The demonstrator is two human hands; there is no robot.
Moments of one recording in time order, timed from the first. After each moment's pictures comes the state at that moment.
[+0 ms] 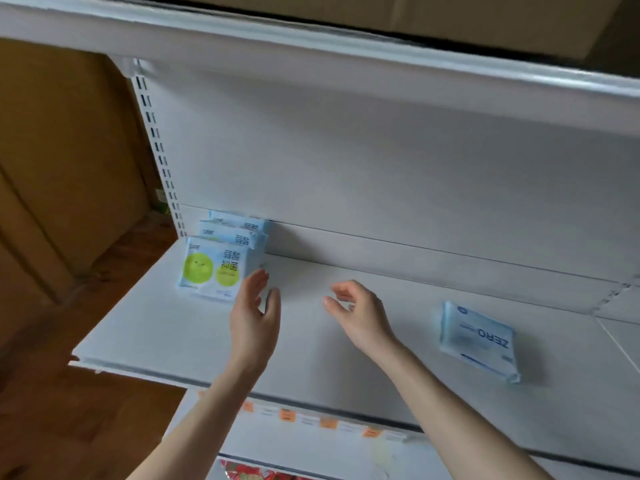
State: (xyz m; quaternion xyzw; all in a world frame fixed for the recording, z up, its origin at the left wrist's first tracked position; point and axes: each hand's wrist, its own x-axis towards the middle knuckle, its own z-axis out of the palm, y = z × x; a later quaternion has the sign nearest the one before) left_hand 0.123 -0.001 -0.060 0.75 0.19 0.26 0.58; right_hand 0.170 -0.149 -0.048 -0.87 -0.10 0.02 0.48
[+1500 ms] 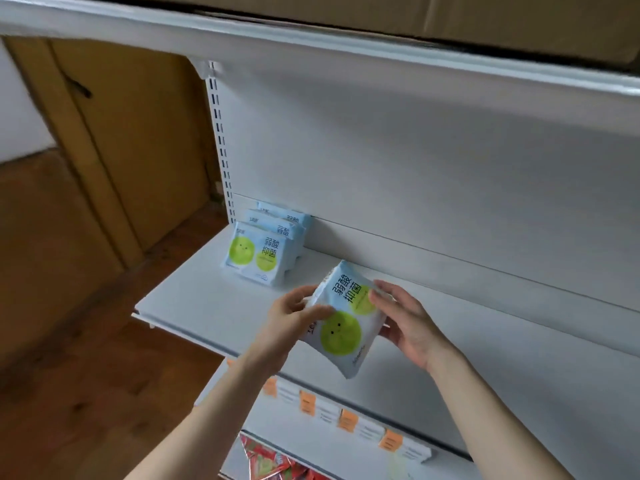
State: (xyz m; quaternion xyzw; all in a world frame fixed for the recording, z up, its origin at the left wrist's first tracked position) left_hand 0.090 -0.012 -0.039 0.61 0.16 0.04 0.78; right_hand 0.172 -0.181 -0.033 -0.62 -0.04 0.27 0.73
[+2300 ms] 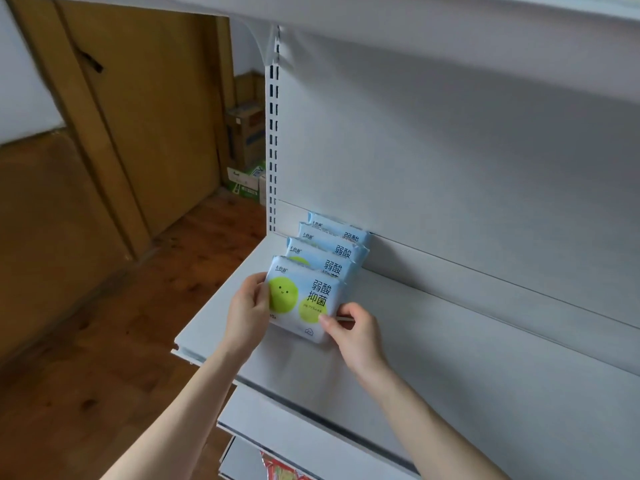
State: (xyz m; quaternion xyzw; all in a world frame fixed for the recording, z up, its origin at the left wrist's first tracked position) left_hand 0.130 0.154 -0.089 0.74 0.27 0.22 0.58; right_hand 0.173 -0.001 -0.090 -0.81 -0.10 0.11 0.56
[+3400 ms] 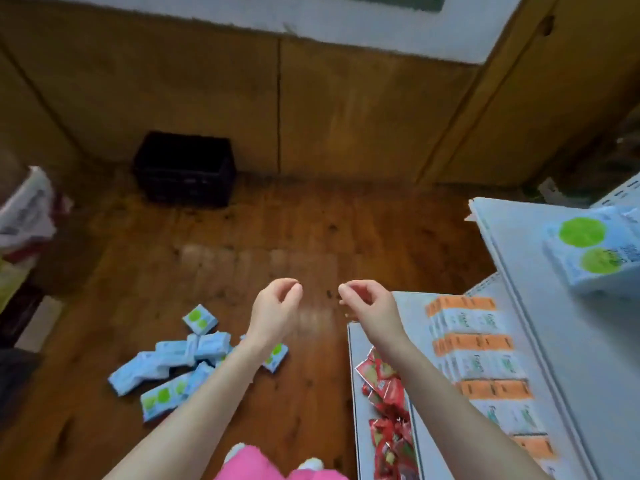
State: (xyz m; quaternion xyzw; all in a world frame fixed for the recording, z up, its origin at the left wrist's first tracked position) left_hand -0.254 -0.025 -0.161 0.45 0.66 0.37 0.46; right_hand -0.093 -0.030 -0.137 -0.66 -0.48 0.45 0.36
